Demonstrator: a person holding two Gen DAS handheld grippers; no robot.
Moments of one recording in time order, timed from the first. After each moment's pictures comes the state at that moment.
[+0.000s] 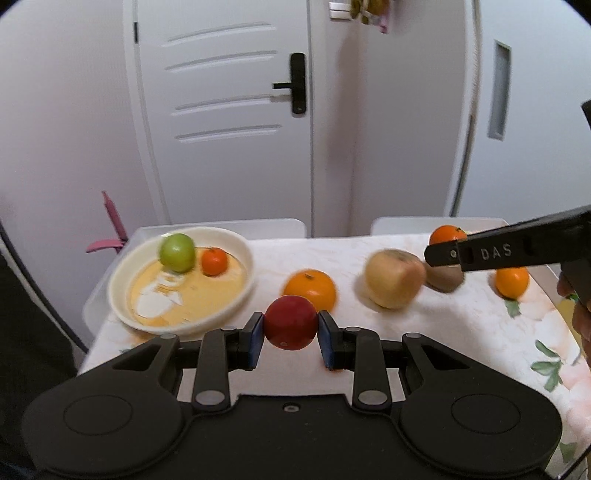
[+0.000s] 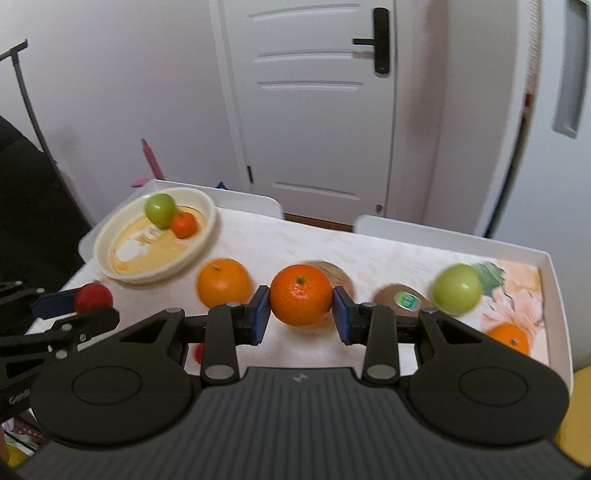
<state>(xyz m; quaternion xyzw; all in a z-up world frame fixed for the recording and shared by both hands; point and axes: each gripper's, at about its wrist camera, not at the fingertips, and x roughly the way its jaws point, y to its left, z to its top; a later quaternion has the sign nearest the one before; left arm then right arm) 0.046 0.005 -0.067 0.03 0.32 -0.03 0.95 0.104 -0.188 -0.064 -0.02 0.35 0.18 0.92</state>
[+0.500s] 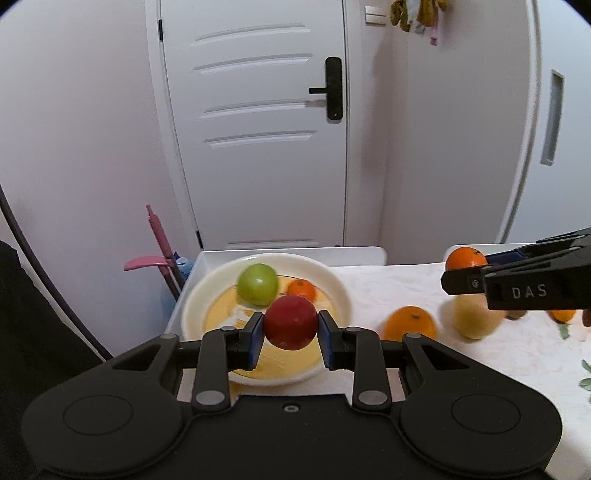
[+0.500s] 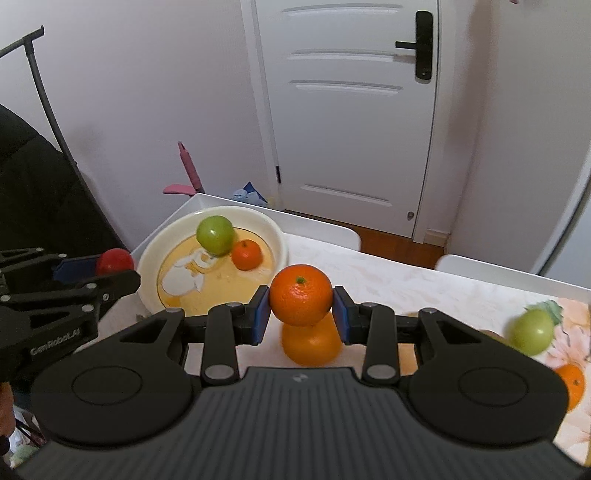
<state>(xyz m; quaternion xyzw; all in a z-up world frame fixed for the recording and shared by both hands) 0.096 0.100 -0.045 0.04 0.32 -0.01 0.95 0.136 -0.088 -0.049 -0.03 0.36 0.20 0.91</state>
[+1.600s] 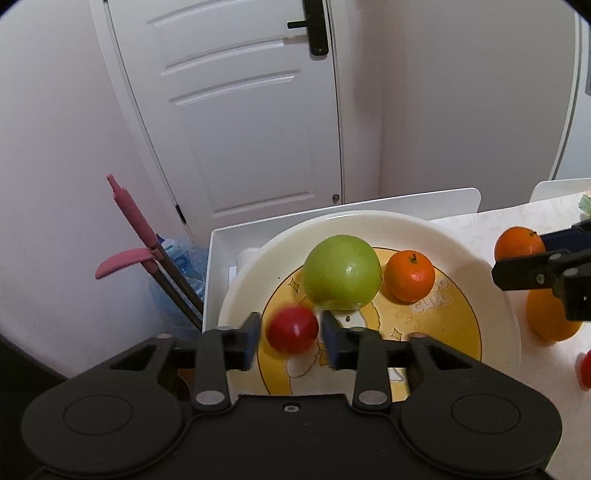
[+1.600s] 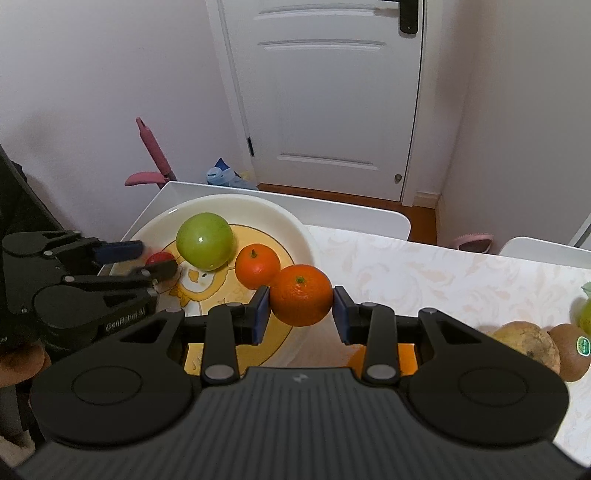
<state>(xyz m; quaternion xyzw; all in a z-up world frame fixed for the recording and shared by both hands) 0.228 0.174 -0.128 0.11 0.38 -0.07 0.91 0.202 -0.010 -0.098 0.00 0.41 0.13 0.90</state>
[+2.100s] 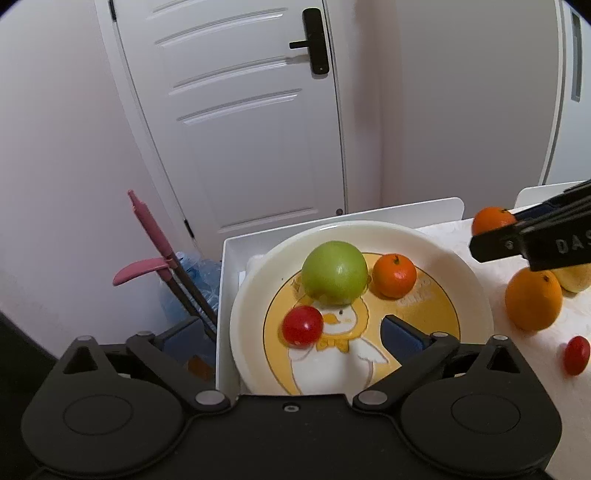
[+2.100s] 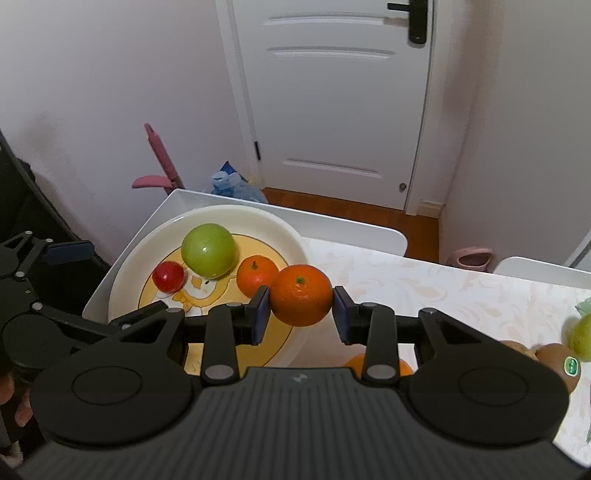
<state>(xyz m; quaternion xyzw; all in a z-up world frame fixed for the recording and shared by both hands) 0.196 0.174 -0.108 0.12 0.36 -0.06 0.92 0.205 -0.013 -0.088 -0.02 0.41 0.15 0.90</state>
